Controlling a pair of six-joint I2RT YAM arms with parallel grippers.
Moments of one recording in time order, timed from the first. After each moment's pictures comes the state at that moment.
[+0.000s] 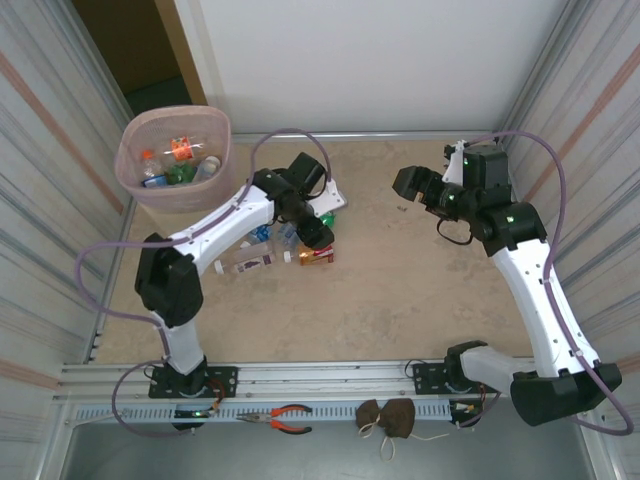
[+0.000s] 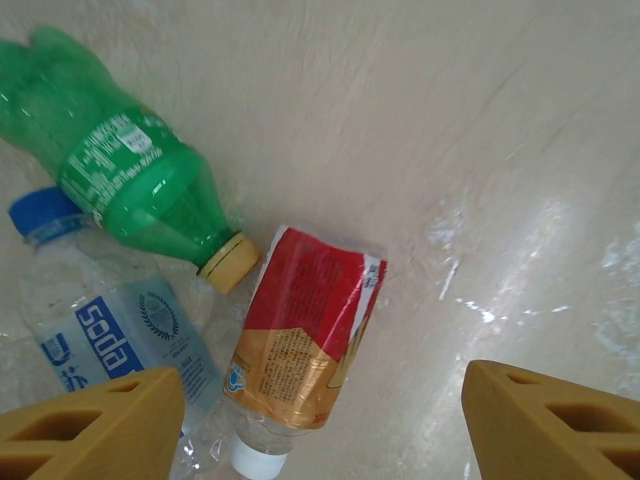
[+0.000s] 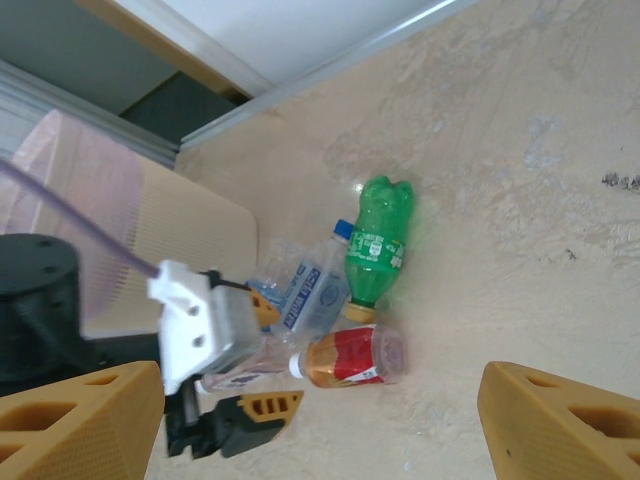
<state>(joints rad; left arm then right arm) -0.68 1.84 1.64 -0.96 0.15 0.38 0.24 1.12 1.33 -0.78 -0.31 0.64</state>
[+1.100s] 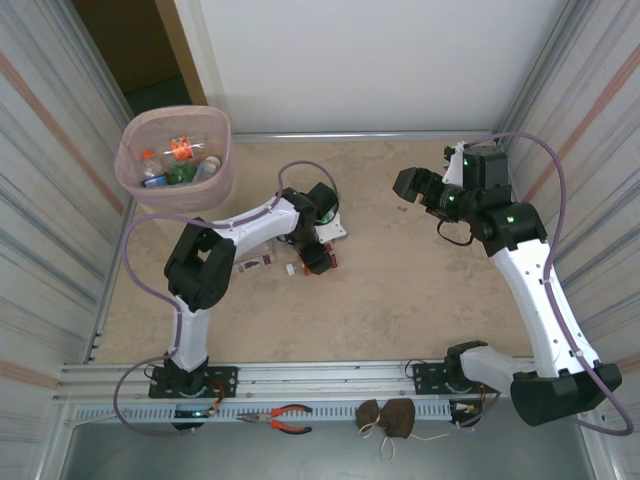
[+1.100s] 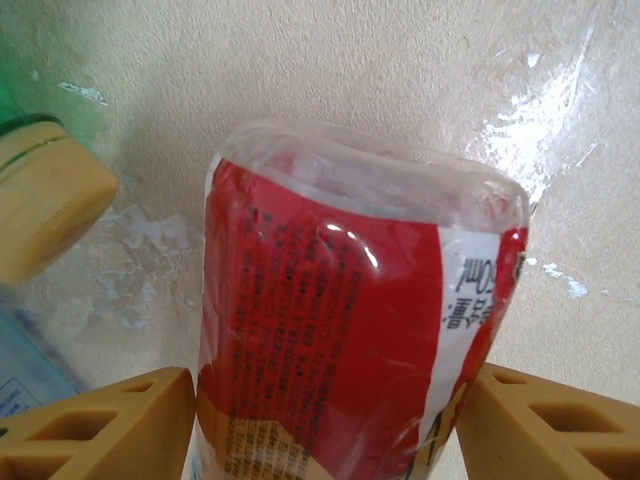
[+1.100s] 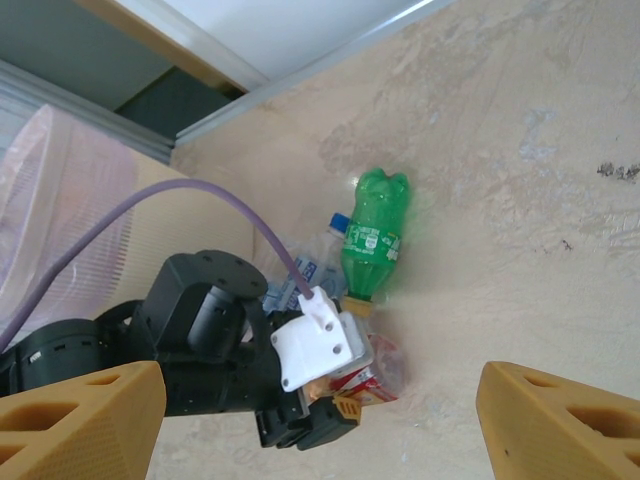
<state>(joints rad) -0.71 2.02 1.55 -0.95 0.11 0.34 0.24 1.12 1.33 -0.80 -0.31 0.64</state>
